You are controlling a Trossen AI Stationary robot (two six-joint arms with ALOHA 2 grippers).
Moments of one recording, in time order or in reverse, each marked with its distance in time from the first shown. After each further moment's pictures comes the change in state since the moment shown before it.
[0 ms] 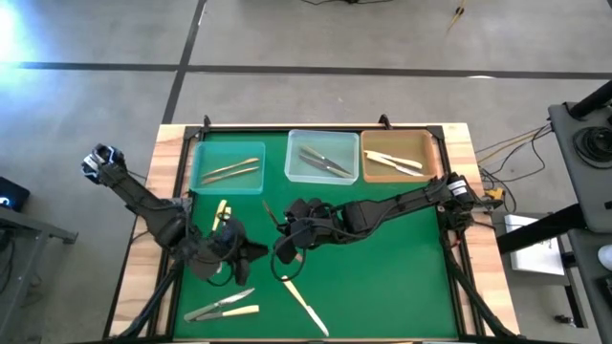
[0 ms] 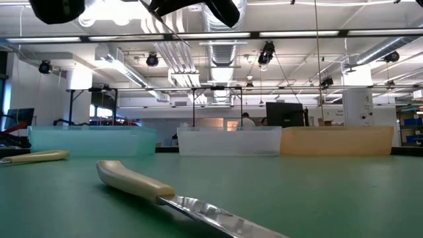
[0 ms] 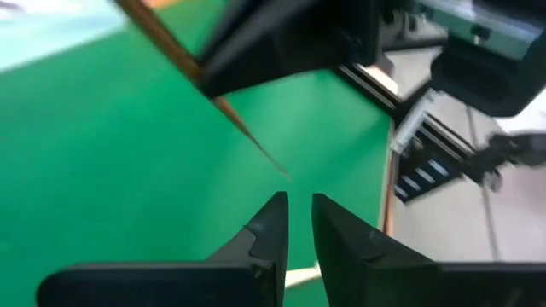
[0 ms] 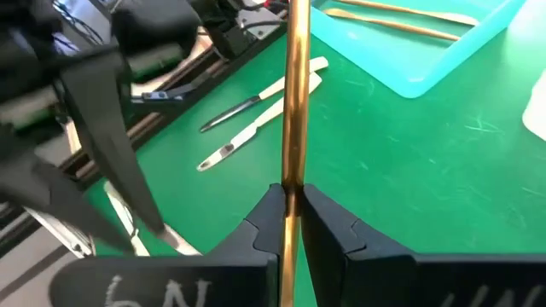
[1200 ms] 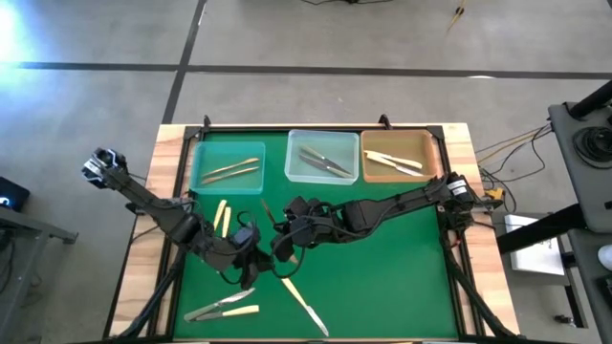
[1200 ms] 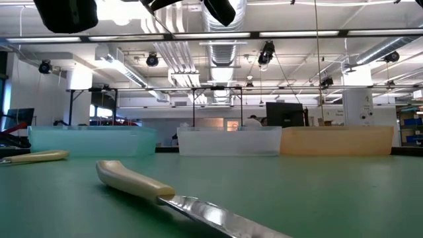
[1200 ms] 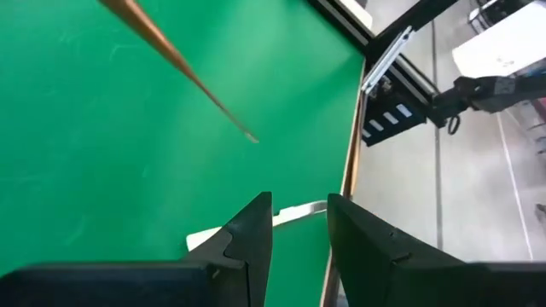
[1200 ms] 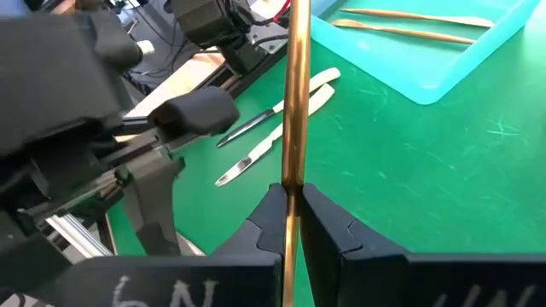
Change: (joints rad) left arm 0.100 0.057 0.008 0.060 0.338 0.011; right arm -0.006 0.000 -0.001 0.055 -0.003 0.038
